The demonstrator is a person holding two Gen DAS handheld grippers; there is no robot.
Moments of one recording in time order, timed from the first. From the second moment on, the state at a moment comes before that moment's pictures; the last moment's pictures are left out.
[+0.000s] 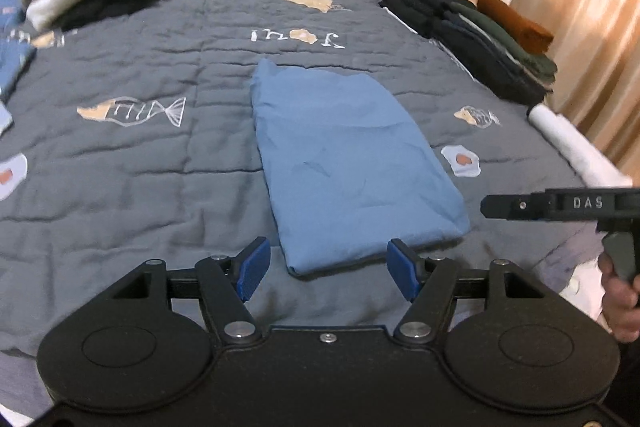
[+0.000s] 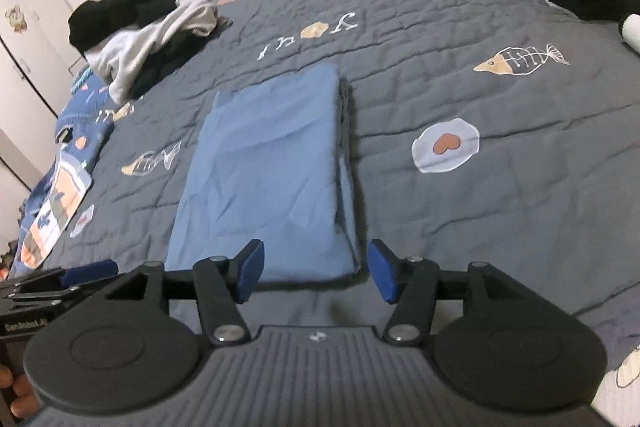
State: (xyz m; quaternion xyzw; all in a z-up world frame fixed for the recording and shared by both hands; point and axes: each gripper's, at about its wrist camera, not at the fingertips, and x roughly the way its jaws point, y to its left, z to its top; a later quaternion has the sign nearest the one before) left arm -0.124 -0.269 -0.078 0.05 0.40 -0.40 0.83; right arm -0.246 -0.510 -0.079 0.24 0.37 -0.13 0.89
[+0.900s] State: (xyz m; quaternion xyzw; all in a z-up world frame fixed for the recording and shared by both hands) left arm -0.142 -0.262 -0.071 0.08 0.38 -0.38 0.84; right arm -0.249 -0.479 -0.079 0.19 0.40 -0.14 0.89
